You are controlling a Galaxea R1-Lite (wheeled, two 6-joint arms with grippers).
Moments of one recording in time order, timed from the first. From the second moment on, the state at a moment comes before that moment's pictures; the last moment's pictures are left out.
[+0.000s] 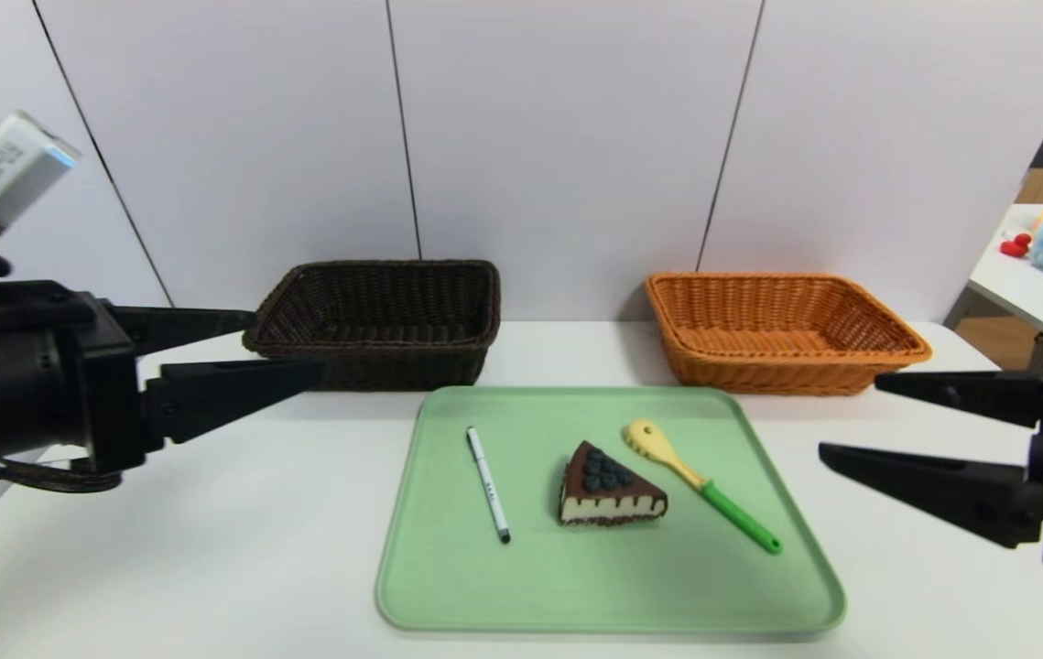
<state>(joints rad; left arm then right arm) -0.37 1.16 -0.90 -0.01 -0.36 -0.03 0.47 1.12 -0.79 0.06 0.24 -0.01</state>
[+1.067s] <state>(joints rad) -0.41 1.44 -0.77 -0.28 -0.09 -0.07 0.61 1.58 -0.50 -0.52 0.24 -0.11</state>
